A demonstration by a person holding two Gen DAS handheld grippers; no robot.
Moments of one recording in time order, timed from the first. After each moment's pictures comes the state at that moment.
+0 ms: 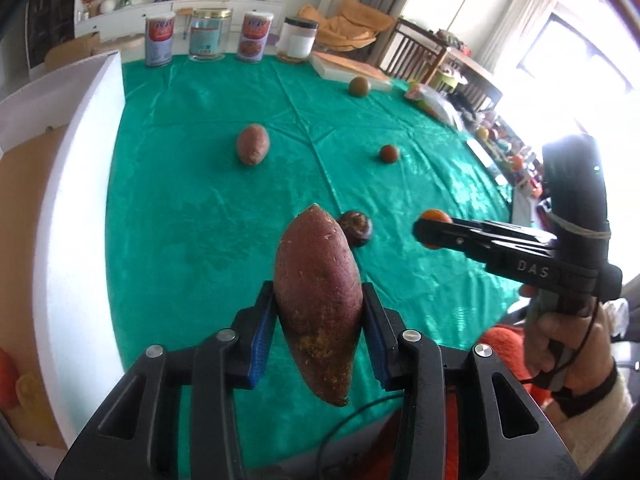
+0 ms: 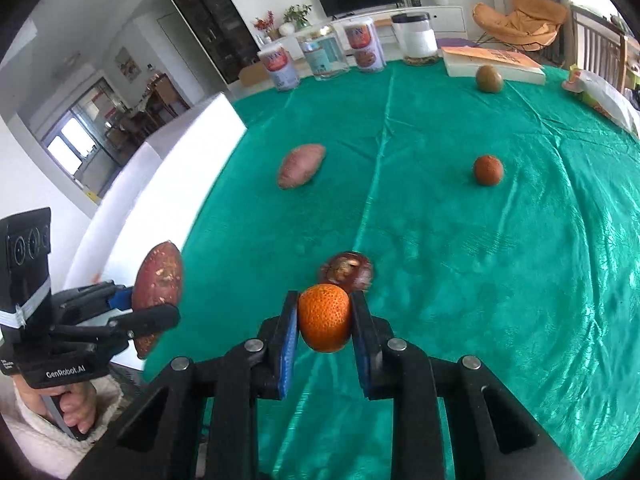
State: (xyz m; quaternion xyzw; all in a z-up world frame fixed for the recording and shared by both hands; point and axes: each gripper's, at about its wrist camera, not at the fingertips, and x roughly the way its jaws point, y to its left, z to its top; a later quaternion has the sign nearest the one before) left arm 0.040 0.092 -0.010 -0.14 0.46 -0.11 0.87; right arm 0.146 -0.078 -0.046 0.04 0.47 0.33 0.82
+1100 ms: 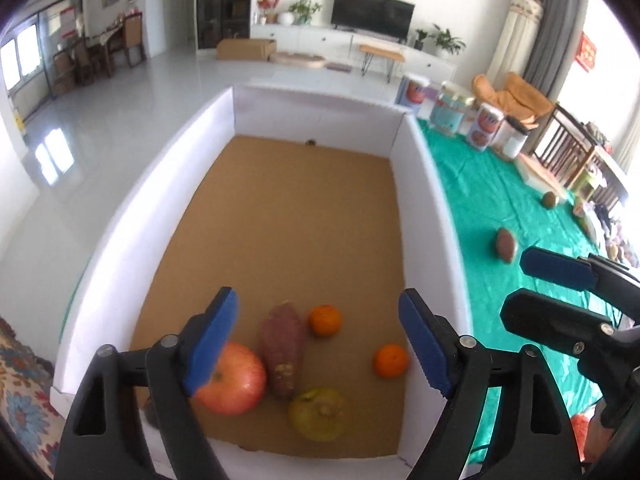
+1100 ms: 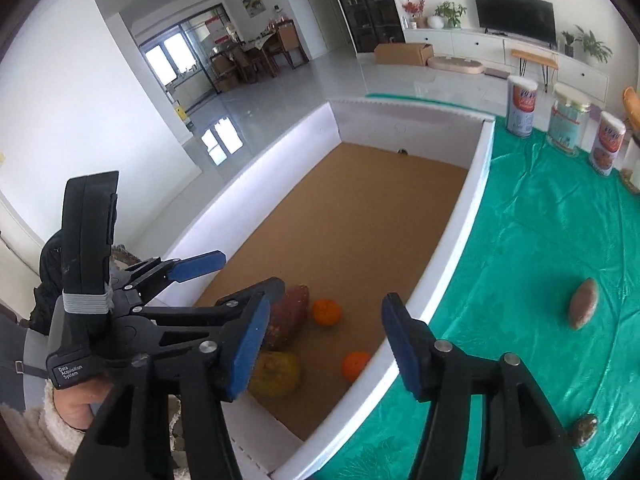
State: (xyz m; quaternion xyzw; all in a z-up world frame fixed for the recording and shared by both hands) left arm -0.013 0.290 0.024 -0.15 0.40 0.19 0.88; right arm 0.091 0.184 0.032 -0.08 0.41 0.48 0.77
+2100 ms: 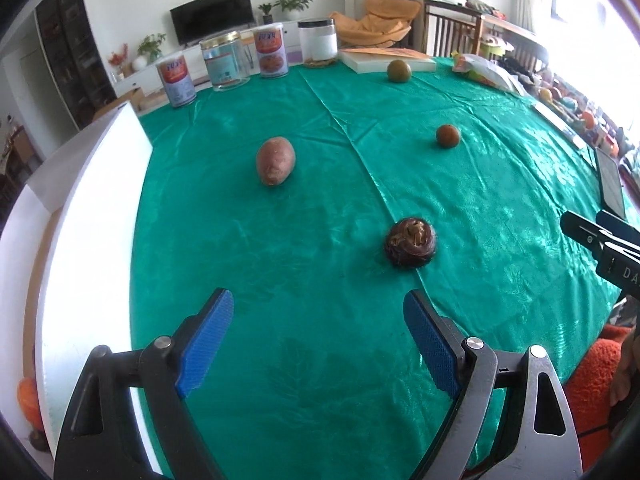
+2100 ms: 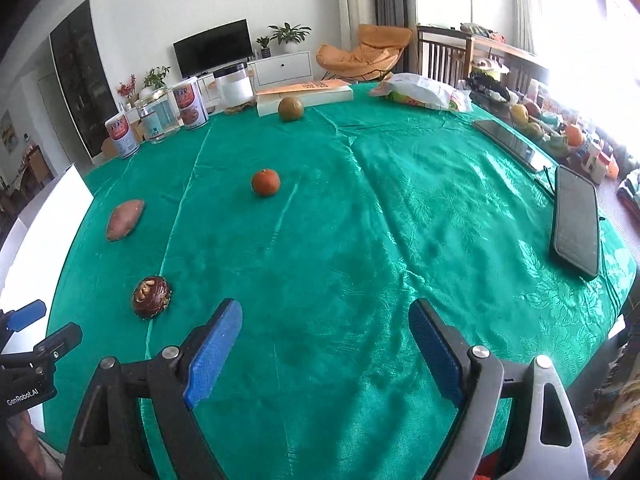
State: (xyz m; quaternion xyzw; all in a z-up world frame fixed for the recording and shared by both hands) left arm 0.087 0.028 -0.061 0.03 0.45 0.03 0.89; right arm 0.132 -0.177 -0.078 0.02 0.40 0.03 0.92
